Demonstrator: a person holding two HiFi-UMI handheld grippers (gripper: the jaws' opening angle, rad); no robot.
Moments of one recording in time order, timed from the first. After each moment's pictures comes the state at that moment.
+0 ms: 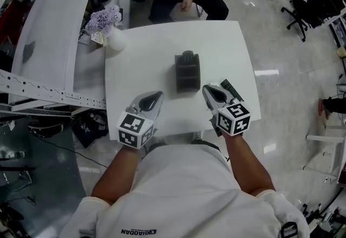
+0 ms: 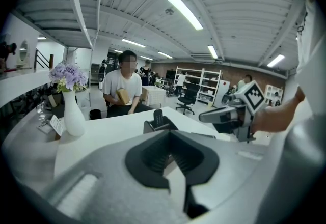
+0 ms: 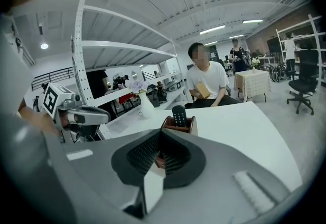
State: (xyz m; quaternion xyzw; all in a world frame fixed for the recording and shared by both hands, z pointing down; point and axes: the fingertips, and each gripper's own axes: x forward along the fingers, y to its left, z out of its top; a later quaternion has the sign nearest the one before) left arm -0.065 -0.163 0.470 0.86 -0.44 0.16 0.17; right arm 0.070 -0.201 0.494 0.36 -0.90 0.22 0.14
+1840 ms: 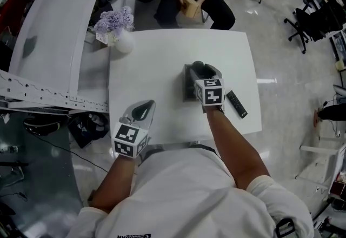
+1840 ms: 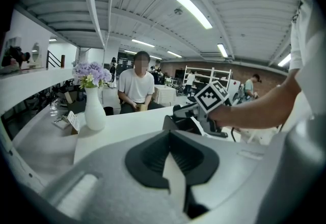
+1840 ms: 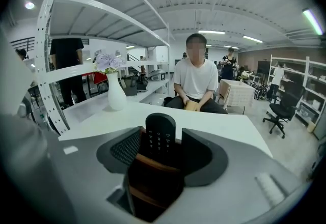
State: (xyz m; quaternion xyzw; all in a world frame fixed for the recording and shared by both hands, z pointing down) left arm -0.132 -0.161 0.483 0.84 -0.49 0.17 0.19; right arm 0.002 -0.335 0.551 0.46 -0.84 0.16 0.24
